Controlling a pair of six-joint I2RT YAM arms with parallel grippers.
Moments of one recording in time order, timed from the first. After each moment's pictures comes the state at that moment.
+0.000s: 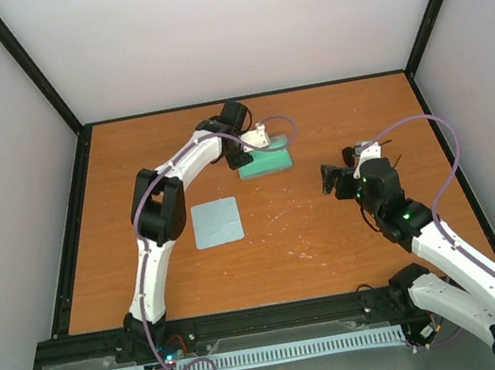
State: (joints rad) left arm -0.54 2.33 2.00 -0.76 -0.06 0.86; right arm 0.41 0.81 0.53 -0.16 0.17 0.43
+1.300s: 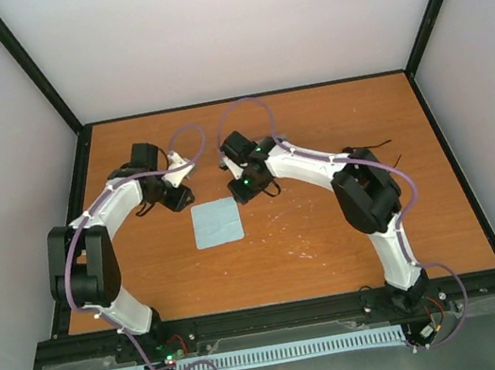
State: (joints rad) left arm -0.17 1.63 1.11 -0.66 0.32 0.51; right arm 0.74 2.04 1.60 -0.73 -0.12 0.14
